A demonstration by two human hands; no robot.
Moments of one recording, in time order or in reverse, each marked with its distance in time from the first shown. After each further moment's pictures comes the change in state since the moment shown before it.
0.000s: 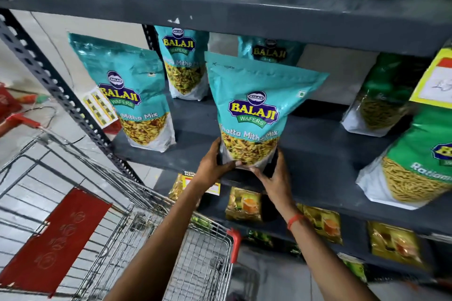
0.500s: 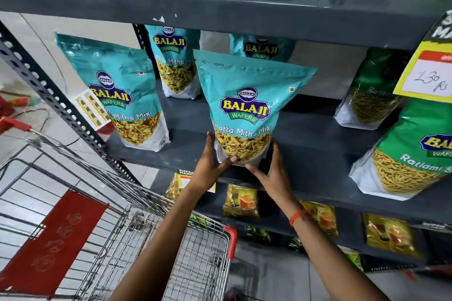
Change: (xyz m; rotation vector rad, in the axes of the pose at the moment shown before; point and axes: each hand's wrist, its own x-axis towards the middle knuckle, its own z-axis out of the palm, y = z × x) left_hand -0.022 0.029 0.006 0.040 -0.006 0.035; right_hand -0.004 -0.011 -0.015 -0.076 -0.095 0.002
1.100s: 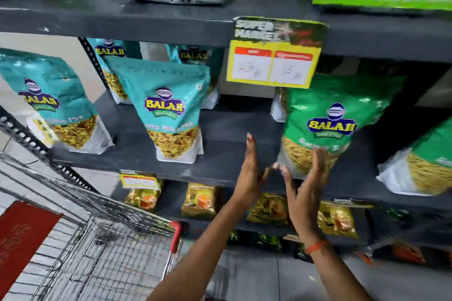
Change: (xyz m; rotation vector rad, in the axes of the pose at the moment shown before) left_hand -0.046 0.128 0.222 -0.061 -0.093 0.221; right_hand -0.084 0.070 -0.181 -0.135 0.632 -0.215
